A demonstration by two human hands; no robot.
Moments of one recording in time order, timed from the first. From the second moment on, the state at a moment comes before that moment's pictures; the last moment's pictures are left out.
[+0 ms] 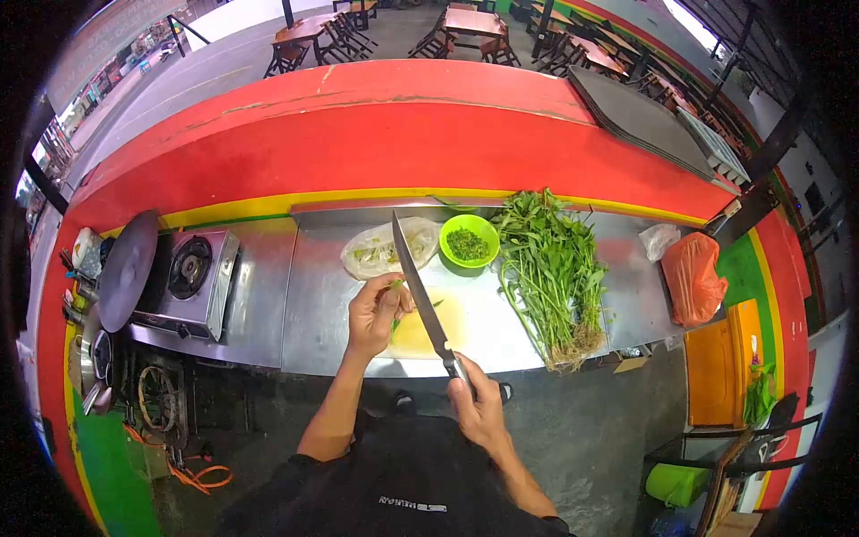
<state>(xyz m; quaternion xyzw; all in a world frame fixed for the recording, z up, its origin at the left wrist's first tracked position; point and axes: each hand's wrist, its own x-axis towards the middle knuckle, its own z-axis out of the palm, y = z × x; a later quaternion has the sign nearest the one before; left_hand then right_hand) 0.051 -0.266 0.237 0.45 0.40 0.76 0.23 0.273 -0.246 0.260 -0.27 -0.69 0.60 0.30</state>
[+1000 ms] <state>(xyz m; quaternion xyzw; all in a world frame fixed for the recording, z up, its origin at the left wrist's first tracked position) 0.051 -0.257 0.226 0.46 0.44 0.75 0.20 0.265 -0.248 0.263 -0.28 -0.75 0.51 0.33</state>
